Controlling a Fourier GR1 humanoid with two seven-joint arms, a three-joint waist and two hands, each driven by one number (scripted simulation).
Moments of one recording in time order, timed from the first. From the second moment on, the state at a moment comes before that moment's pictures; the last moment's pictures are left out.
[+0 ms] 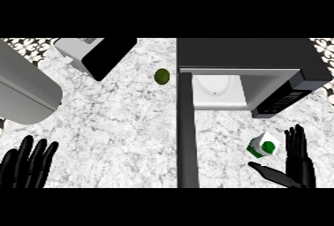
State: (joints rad) left arm 0.48 0.04 -0.22 -2.38 0.00 -0.07 -0.02; right arm 0.02 -0.09 -0.32 -1.02 -0.07 0.03 -0.72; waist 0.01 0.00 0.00
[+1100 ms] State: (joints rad) left arm 0.50 0.03 -0.28 -2.41 -0.04 -0.06 0.00; right arm -0.23 -0.19 -0.32 -0.42 0.02 0.06 -1.09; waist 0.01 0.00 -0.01
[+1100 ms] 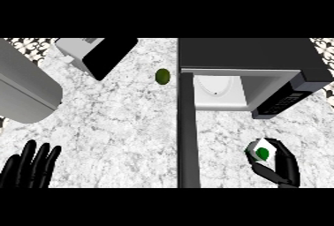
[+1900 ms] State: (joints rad) left arm 0.55 0.05 -0.22 -2.42 0.01 -0.06 -0.03; right arm 0.03 -0.10 -0.12 -0.84 0.03 0.15 -1.02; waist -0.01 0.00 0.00
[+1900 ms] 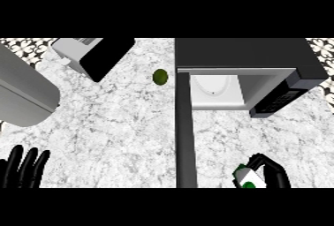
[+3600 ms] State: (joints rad) left arm 0.50 0.08 -0.07 -2.34 0.15 -0.16 -0.04; right arm -0.65 -0.13 -0.20 -0.59 0.22 -0.42 -0.55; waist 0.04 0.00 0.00
